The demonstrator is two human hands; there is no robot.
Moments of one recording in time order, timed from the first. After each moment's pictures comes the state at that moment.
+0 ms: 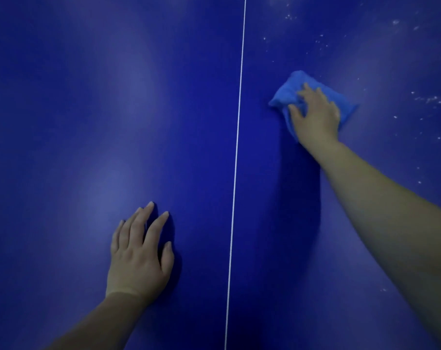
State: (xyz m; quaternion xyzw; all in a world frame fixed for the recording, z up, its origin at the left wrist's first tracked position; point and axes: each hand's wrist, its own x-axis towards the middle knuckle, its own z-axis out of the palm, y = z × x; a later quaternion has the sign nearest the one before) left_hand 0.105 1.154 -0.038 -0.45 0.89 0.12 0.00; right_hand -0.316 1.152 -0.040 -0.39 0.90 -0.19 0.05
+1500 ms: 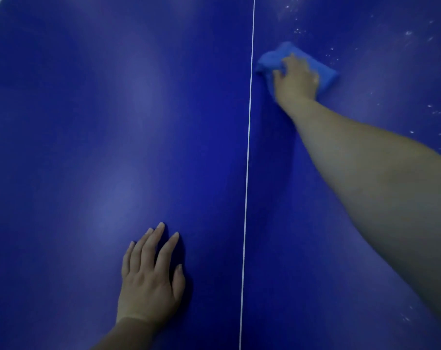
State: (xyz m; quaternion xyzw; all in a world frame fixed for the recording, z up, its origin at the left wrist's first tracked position) left_hand 0.105 1.154 -0.038 -0.43 0.89 0.12 -0.01; right_hand -0.349 1.018 -0.038 -0.34 0.92 -0.19 0.04
